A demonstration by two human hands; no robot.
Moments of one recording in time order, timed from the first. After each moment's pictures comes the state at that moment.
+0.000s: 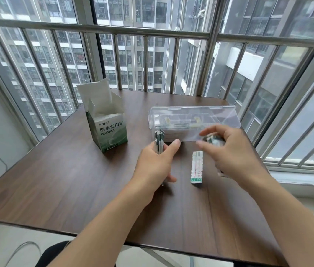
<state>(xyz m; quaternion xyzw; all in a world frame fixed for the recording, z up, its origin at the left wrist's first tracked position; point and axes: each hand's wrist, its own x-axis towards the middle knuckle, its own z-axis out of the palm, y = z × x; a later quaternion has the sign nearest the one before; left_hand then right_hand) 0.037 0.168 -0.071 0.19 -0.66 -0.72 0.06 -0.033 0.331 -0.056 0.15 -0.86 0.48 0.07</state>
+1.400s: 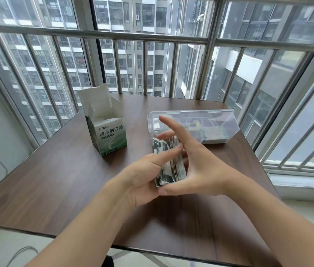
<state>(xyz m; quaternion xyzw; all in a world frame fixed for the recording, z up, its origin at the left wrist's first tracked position) 0.051 0.154 -0.052 0.06 -0.45 -0.87 -0.18 -0.007 0.297 -0.041 0.45 -0.79 0.41 -0.07</state>
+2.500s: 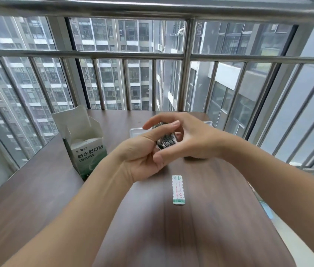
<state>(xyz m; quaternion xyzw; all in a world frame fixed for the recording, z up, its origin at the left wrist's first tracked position) 0.003 0.172 0.012 0.03 -0.42 -0.89 -0.16 -0.054 0.310 0.034 0.44 -0.80 0.40 -0.10</state>
